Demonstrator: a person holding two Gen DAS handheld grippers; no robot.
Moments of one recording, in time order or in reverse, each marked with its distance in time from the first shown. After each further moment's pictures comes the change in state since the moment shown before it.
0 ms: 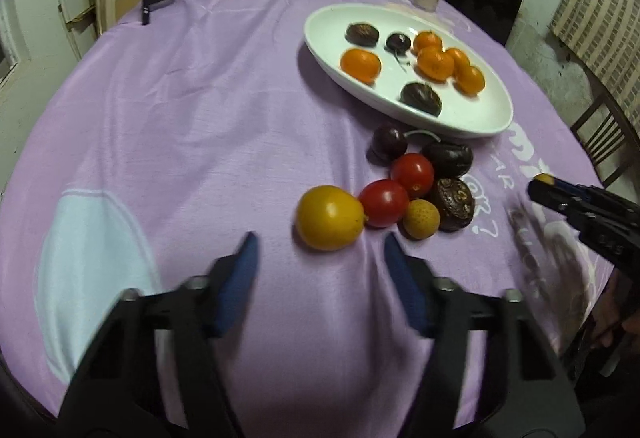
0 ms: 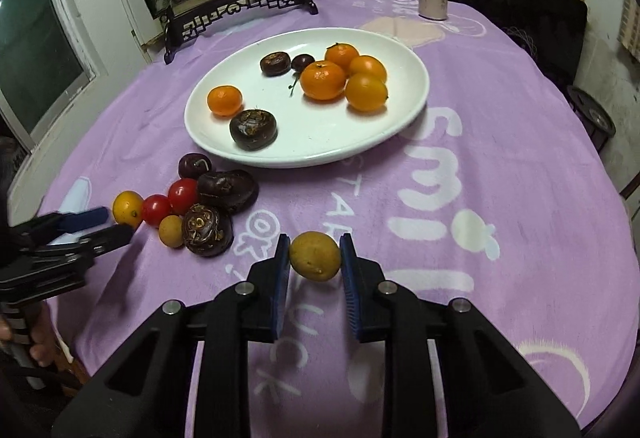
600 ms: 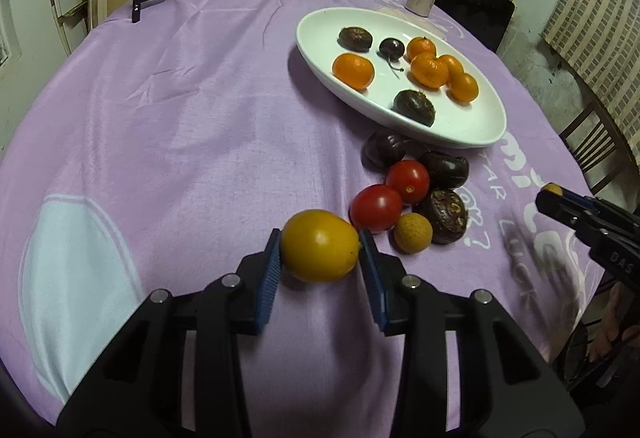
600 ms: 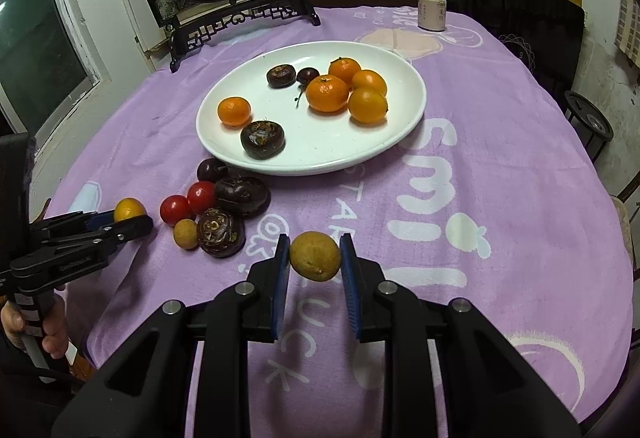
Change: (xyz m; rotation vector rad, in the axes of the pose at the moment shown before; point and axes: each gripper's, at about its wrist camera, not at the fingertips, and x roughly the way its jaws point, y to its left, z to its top) left arm -0.003 0.003 0.004 -0.023 -0.030 -0.059; right arm -0.014 0.006 0.001 -0.012 -0.029 -0.001
